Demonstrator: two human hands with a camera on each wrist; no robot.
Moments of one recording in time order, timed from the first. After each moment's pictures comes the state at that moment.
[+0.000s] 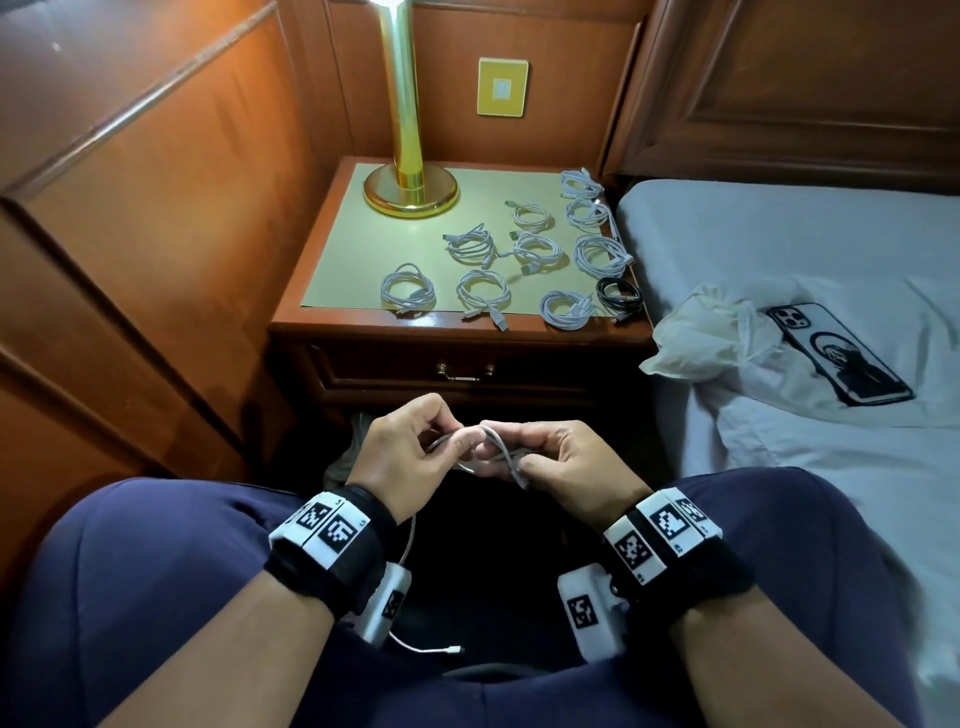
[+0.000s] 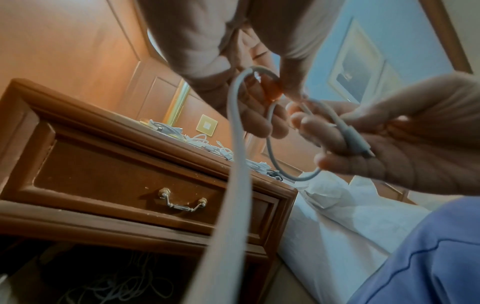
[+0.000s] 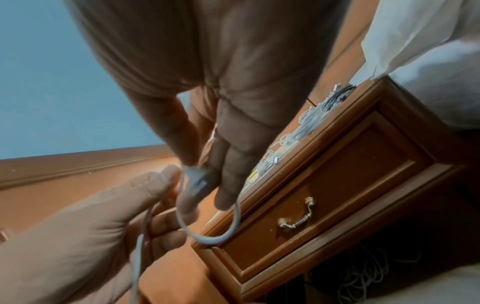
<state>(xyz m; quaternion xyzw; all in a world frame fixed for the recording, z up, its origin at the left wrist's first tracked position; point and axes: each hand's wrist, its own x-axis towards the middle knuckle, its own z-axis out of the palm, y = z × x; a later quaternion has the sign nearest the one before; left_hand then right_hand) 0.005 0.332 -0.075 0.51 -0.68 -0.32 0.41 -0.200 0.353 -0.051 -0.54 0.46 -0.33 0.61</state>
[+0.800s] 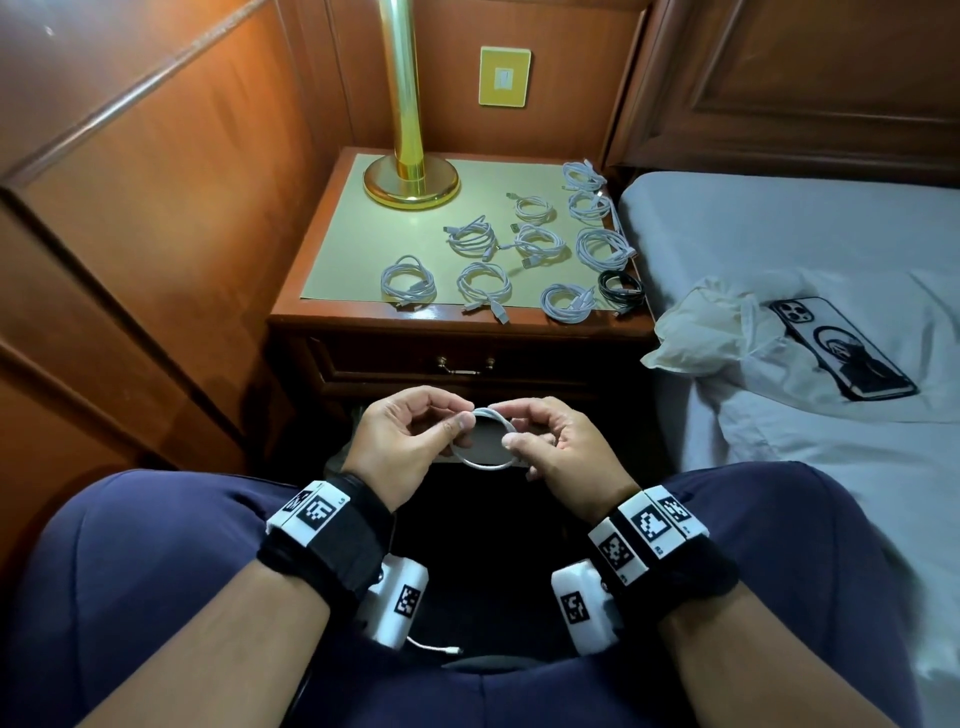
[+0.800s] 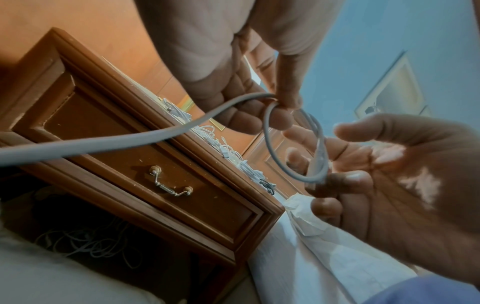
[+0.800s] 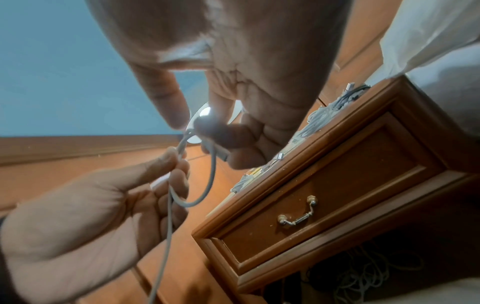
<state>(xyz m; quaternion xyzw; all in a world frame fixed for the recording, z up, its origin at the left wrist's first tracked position) -0.001 0.334 -0.064 0.48 -0.54 -0.51 0.47 -0.190 0.352 -0.054 -0.55 0.55 -0.37 0.51</state>
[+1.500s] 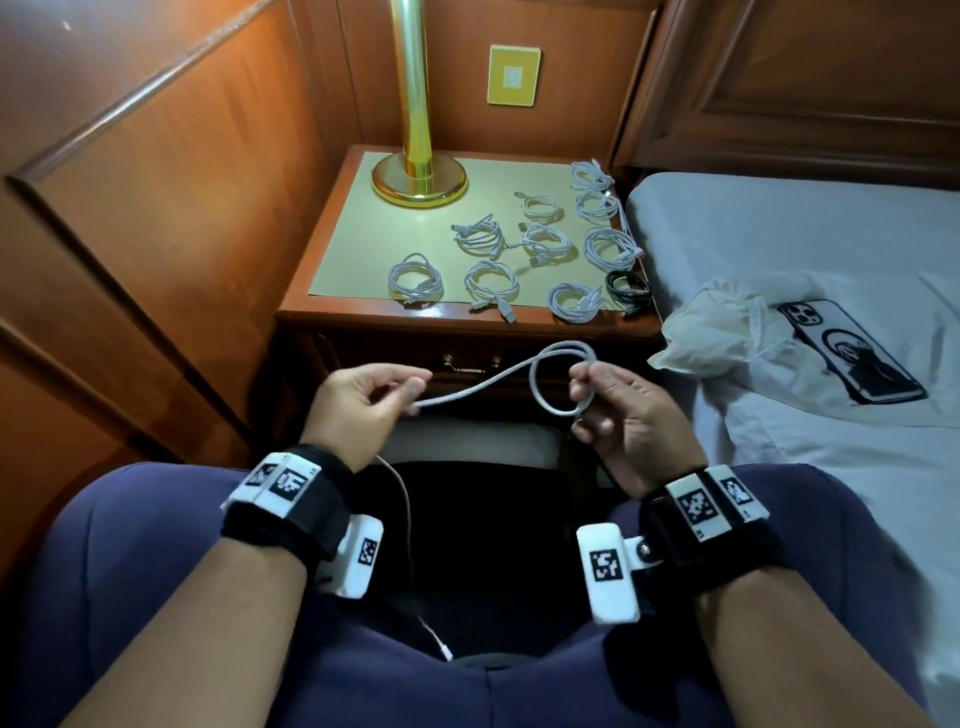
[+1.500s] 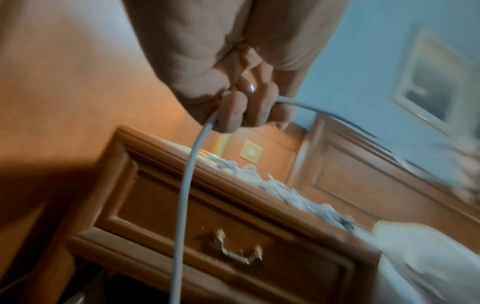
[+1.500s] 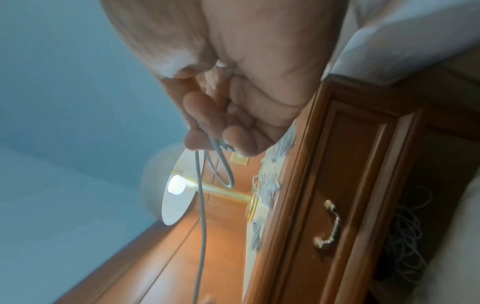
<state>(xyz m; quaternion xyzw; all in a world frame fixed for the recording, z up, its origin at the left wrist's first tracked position) 0.042 0.308 -0.057 0.57 -0.60 -0.38 0.42 -0.222 0.335 -0.040 -0.32 0.44 -0.57 0.61</state>
